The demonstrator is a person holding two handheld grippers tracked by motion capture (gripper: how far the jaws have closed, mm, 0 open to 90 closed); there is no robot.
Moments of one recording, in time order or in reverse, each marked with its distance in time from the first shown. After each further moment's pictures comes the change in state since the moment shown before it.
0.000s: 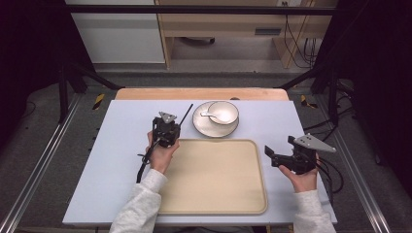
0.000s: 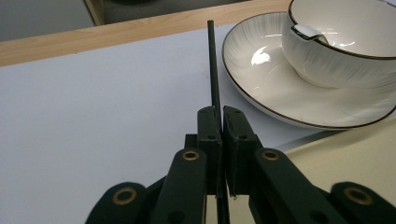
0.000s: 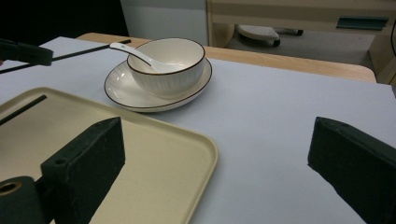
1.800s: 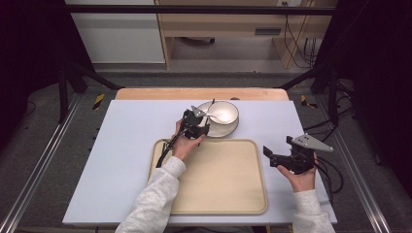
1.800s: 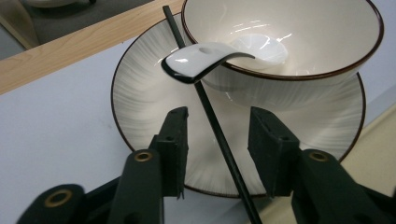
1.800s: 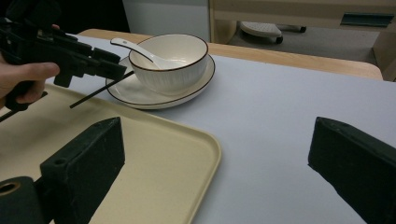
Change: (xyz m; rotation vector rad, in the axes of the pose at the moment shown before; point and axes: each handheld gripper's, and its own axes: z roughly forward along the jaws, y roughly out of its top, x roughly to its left) left arm -0.052 0.023 0.077 0.054 -0.179 0.217; right arm 0.002 -0.001 0.004 0.013 0.007 -0.001
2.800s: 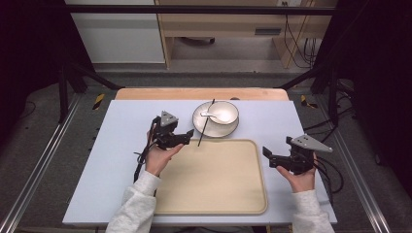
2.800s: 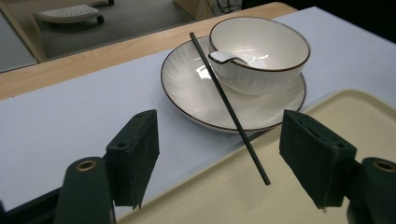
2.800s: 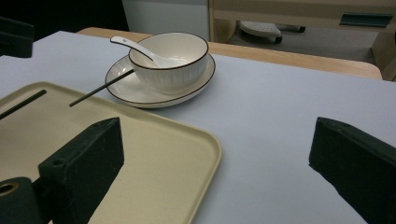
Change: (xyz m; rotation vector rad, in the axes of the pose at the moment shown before) left arm 0.023 -0.026 -0.097 -0.127 -0.028 -0.089; right arm 0.002 -0.001 0.000 0.002 -0.003 -0.007
